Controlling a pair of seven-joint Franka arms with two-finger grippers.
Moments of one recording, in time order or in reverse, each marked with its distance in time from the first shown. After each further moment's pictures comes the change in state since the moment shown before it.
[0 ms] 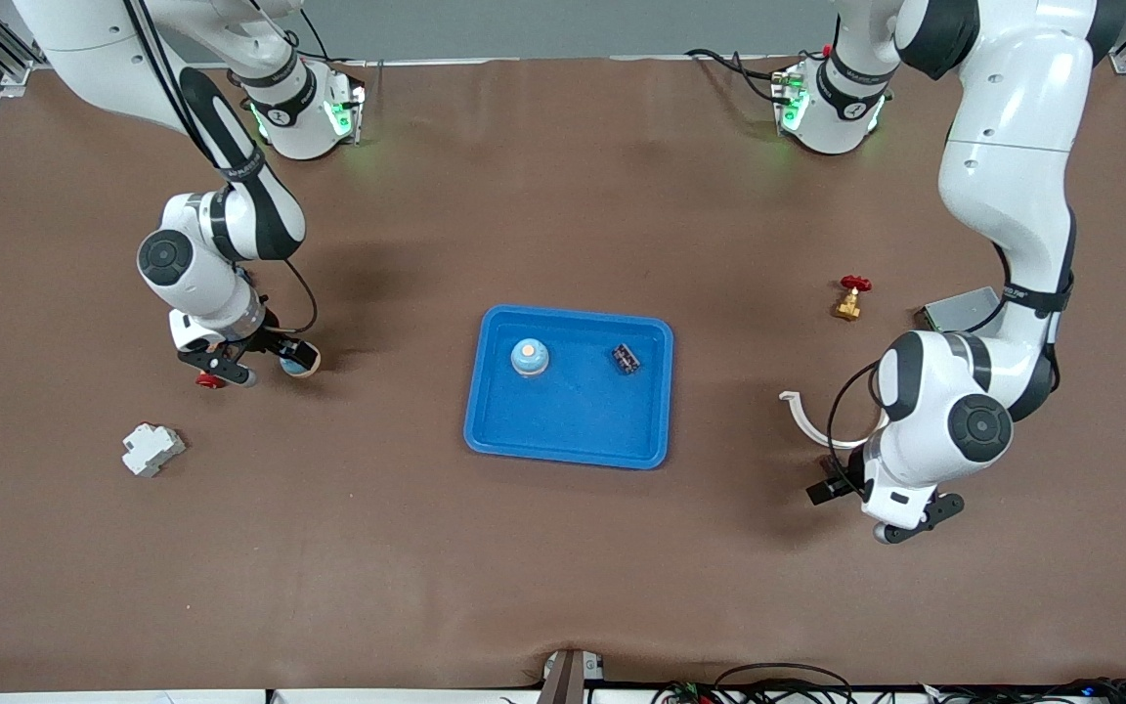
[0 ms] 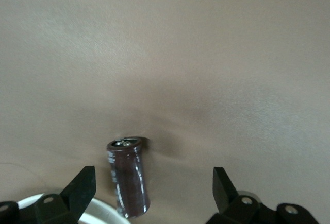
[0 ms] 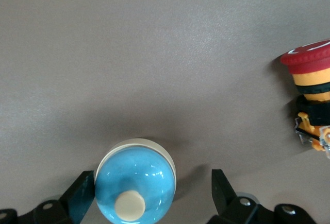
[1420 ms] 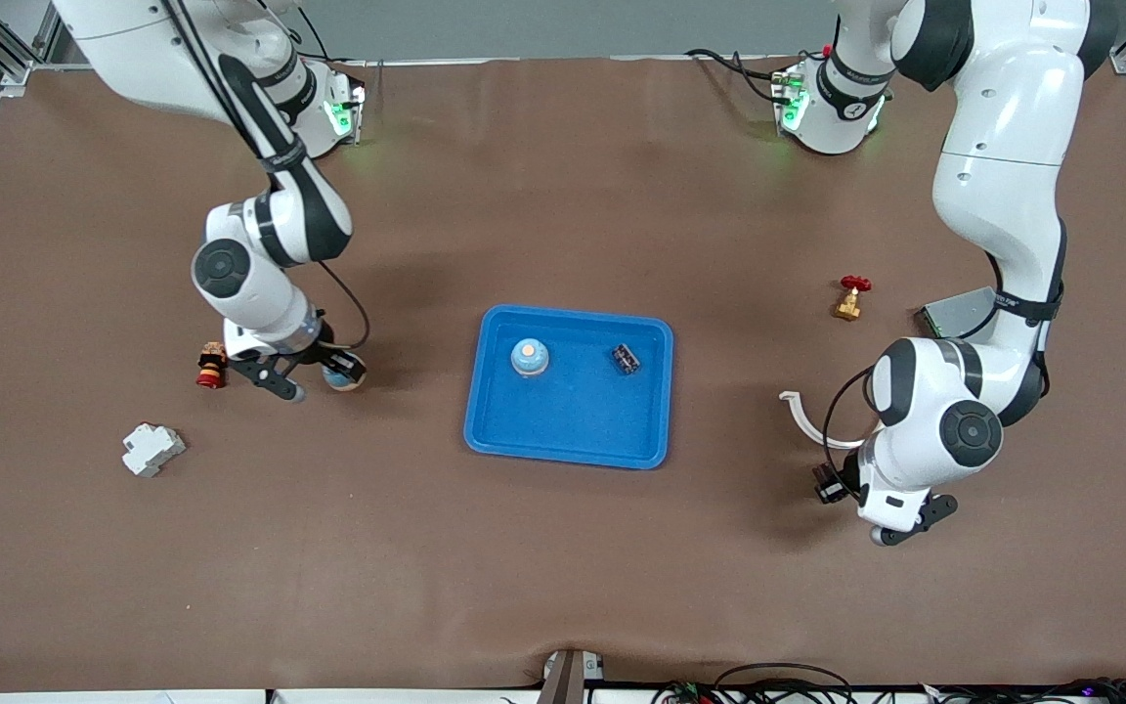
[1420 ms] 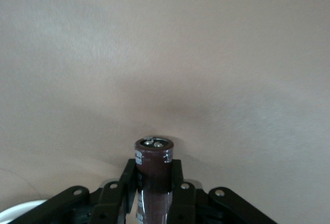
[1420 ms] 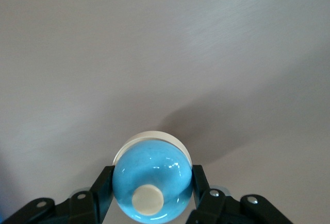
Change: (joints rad) left arm 0.004 0.010 -0.001 0.028 -0.005 -0.005 -0.016; right arm 0.126 0.015 0.122 0.227 0.041 -0.178 0.419
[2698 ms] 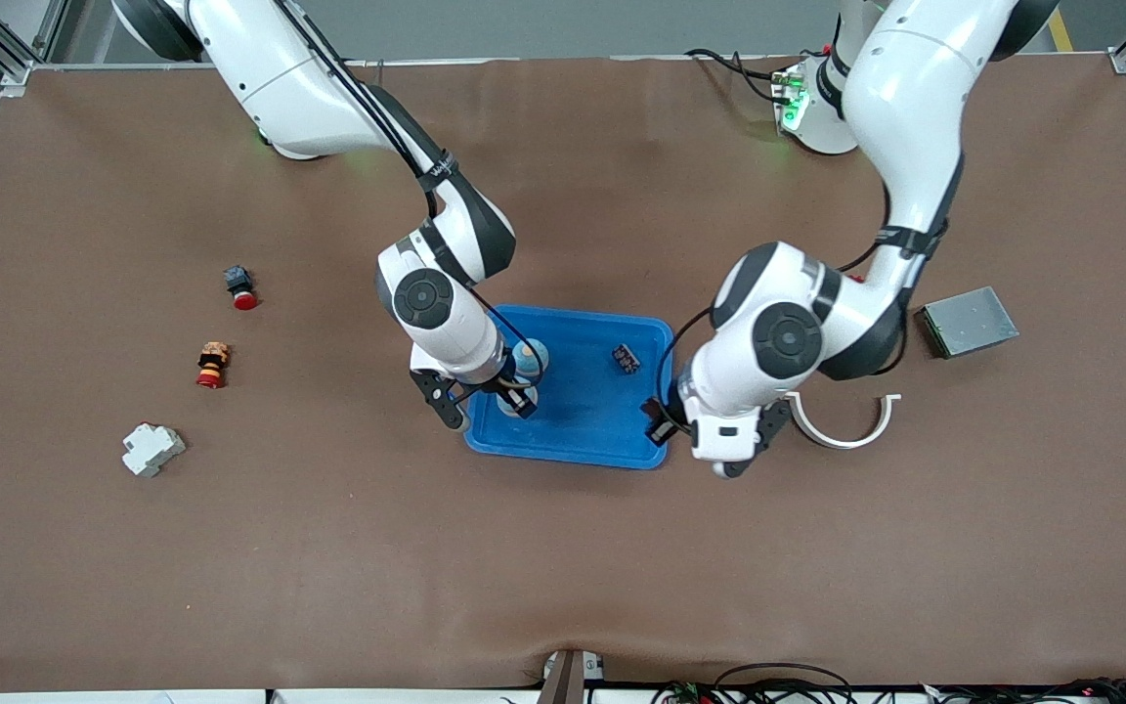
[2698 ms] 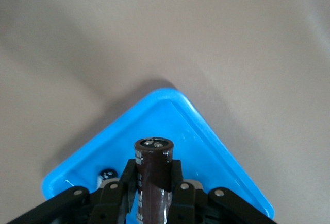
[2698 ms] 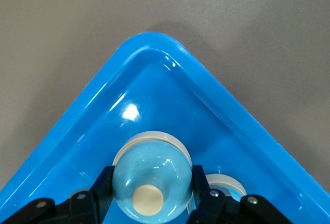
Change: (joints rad) left arm -0.224 -0.101 -0.210 0.091 0.001 -0.186 -0.736; right arm 0.293 0.364 0.011 0.583 0.057 -0.134 0.565
